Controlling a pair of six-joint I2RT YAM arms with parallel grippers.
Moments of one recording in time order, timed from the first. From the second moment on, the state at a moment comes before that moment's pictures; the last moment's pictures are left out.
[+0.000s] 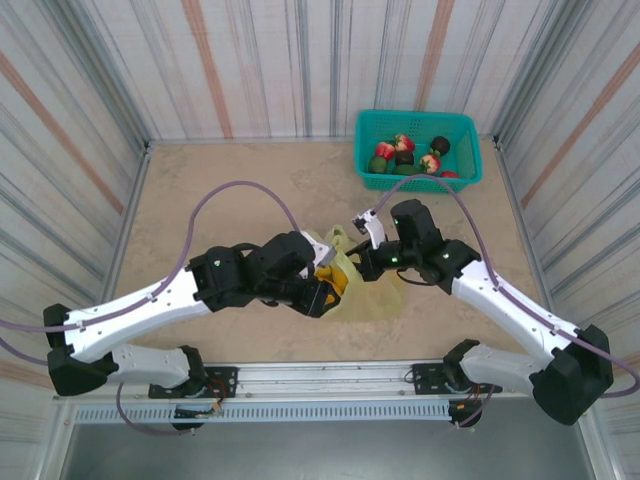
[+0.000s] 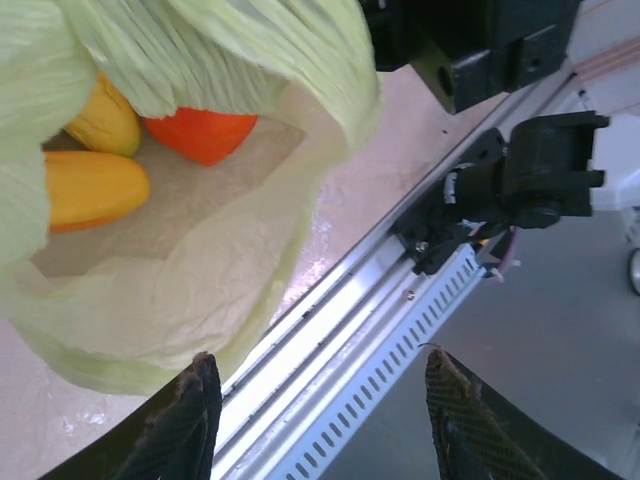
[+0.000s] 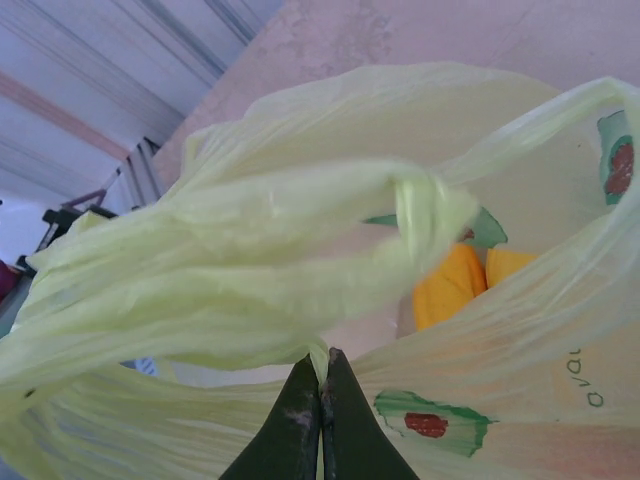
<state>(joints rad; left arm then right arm) -1.17 1.22 1.28 -0.91 0.06 -0.62 0.63 1.10 0.87 -0.42 -0.60 0.24</state>
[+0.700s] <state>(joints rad) -1.14 1.00 1.22 -0.77 -0.12 -0.47 0.59 1.08 0.90 -0.50 -0.59 0.23</state>
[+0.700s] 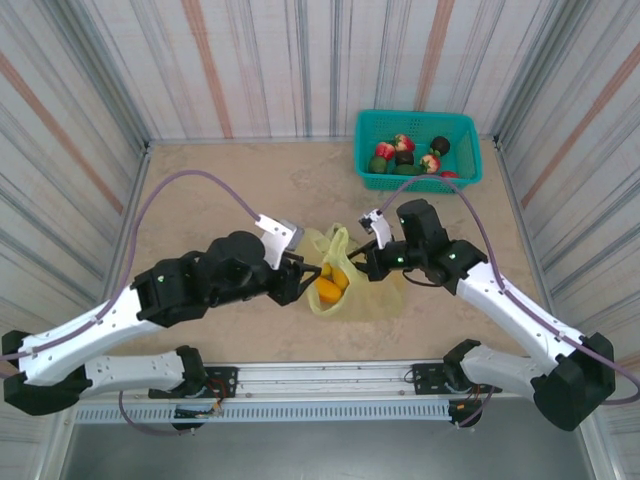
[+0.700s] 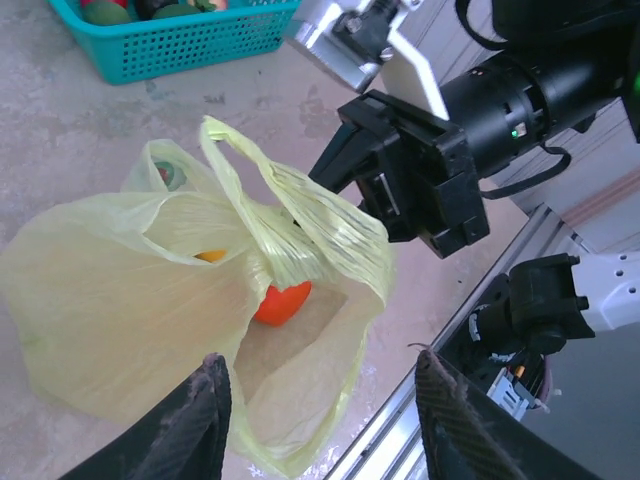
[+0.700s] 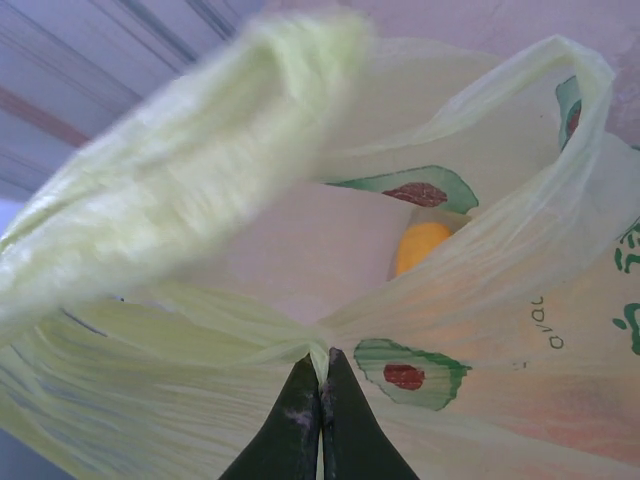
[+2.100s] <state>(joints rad) -0.77 1.29 1.25 -0.39 0.29 -0.54 0.52 1.03 1.08 -0.56 -0.51 0.20</state>
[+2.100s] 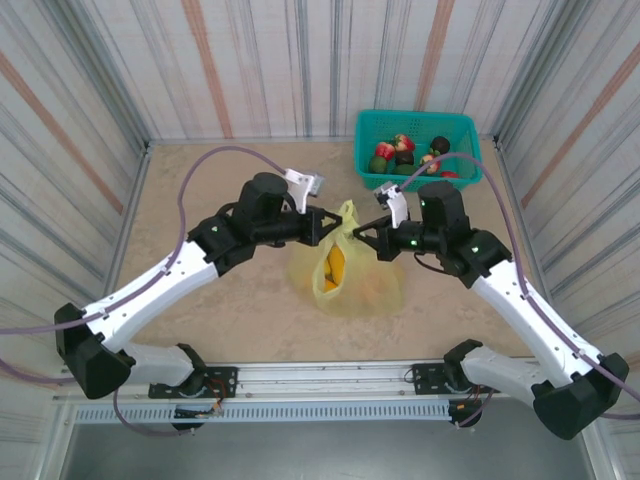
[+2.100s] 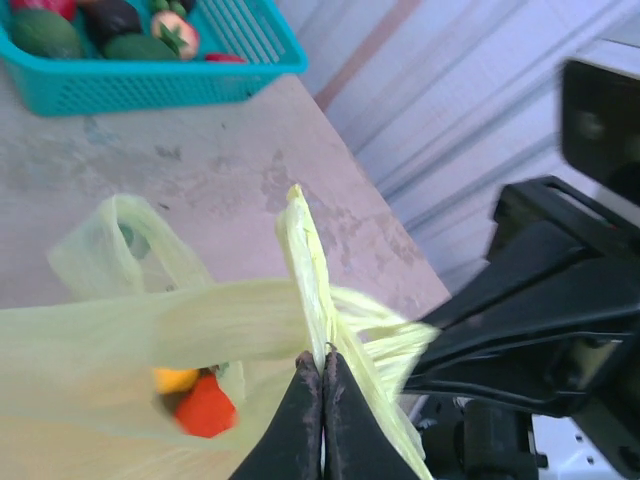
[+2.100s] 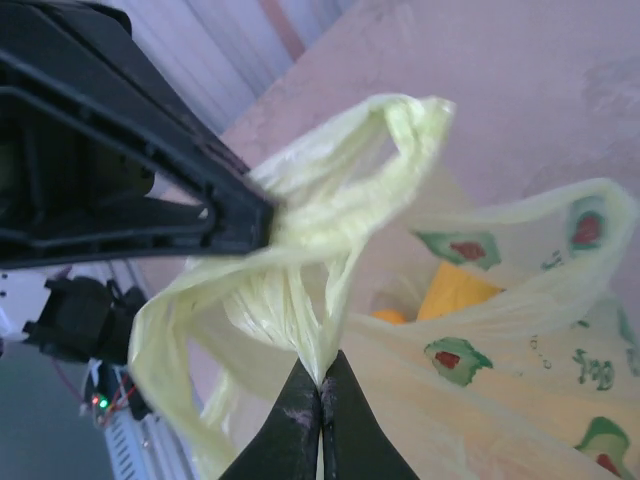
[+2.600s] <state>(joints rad) -0.63 1.28 1.45 -0.39 0.29 -0.41 0.52 0.93 1.28 -0.69 -0.34 0.16</state>
